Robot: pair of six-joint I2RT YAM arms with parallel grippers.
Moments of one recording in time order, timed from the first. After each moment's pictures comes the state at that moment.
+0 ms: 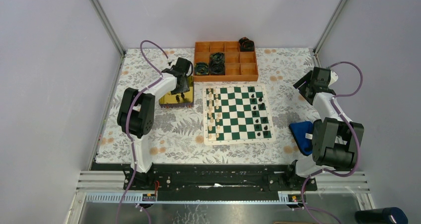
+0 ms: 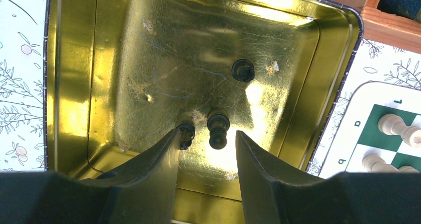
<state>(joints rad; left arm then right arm) -0.30 1.97 1.43 -0.54 -0.31 -0.51 -0.23 1.51 0.98 -0.24 0.11 0.62</state>
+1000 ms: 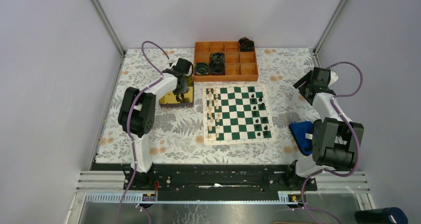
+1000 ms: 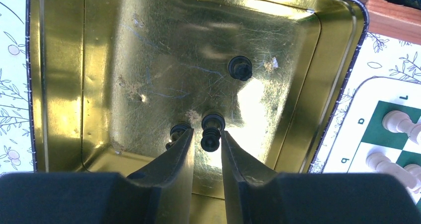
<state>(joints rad) -0.30 1.98 1.43 -0.54 -0.29 -0.50 -0.23 1.51 0.98 -0.23 0.11 0.62</state>
